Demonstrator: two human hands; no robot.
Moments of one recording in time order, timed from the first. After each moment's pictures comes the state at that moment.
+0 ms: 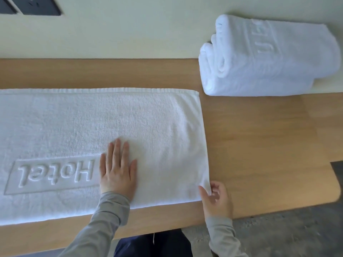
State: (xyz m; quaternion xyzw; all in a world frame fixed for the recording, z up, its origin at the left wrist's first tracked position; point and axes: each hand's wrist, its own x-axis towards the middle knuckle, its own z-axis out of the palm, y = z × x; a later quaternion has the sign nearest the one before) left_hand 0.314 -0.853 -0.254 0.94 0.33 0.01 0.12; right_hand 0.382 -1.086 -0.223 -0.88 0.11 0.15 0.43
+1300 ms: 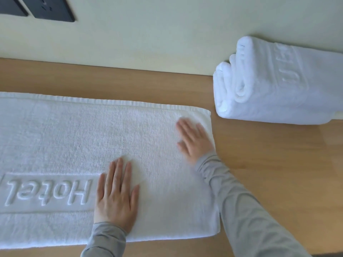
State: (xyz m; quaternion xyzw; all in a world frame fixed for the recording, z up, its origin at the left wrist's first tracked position) left_hand 0.312 -0.853 -0.253 0.94 0.32 0.00 0.12; right_hand 0.564 -0.960 -0.251 -0.85 -0.52 0.09 0.02
